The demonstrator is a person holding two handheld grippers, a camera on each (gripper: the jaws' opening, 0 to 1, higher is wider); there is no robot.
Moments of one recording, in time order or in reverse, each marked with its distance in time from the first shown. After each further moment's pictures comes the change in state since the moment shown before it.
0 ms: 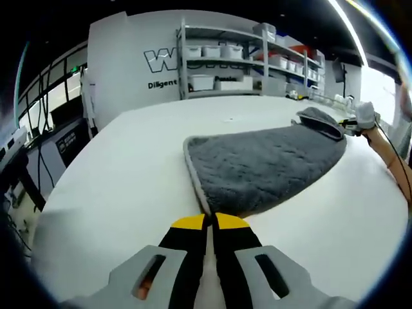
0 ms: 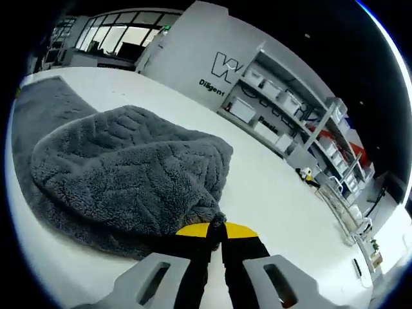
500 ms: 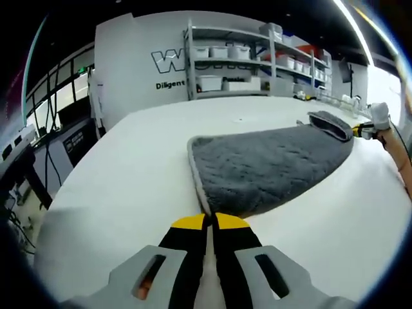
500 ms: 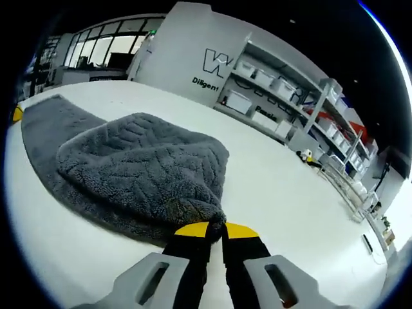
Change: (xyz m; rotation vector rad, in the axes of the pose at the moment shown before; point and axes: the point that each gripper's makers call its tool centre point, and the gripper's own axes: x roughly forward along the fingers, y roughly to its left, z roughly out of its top) left arm -0.001 0.009 -0.001 -0.006 -0.004 0.046; right arm -0.038 -0.010 -0.024 0.130 0.042 0.030
